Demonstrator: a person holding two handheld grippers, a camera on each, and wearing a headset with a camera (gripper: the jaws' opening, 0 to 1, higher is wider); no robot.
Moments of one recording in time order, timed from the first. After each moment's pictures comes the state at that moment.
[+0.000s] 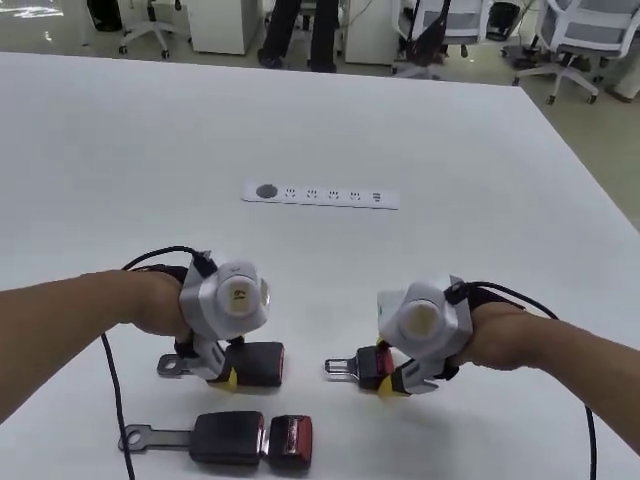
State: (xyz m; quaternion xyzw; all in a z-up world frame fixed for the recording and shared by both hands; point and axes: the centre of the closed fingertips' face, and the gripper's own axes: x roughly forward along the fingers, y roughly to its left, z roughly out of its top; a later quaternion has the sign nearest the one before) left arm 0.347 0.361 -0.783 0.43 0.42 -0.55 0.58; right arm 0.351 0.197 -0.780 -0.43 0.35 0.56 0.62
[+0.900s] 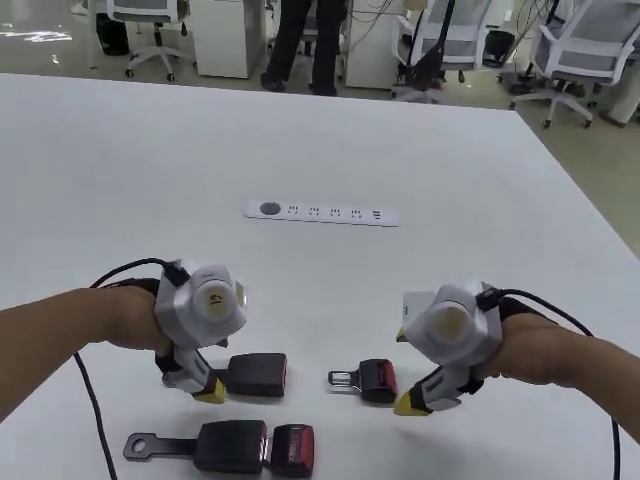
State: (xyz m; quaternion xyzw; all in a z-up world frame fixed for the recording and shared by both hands) left arm 0.341 0.389 -0.760 0.38 0.42 -0.49 0.66; right arm 0.342 0.175 -0.745 -0.41 0.34 0.52 0.67
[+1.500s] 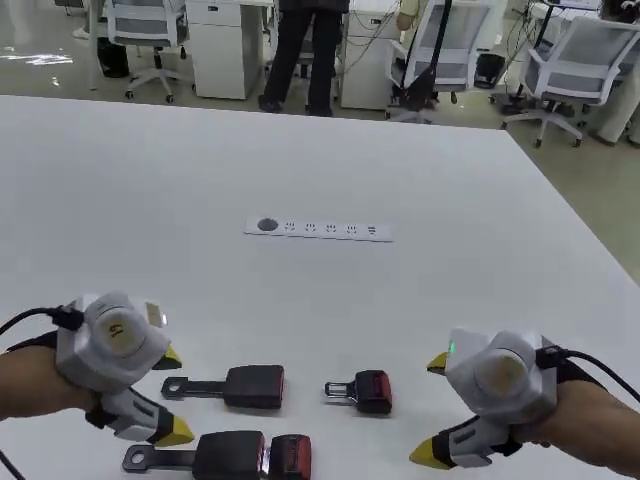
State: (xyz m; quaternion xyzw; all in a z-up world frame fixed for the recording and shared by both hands) left arm 0.290 0.426 -0.737 0.28 0.39 -0.44 0.76; right arm 0.294 0.153 -0.732 -0.32 0.34 0.47 0.75
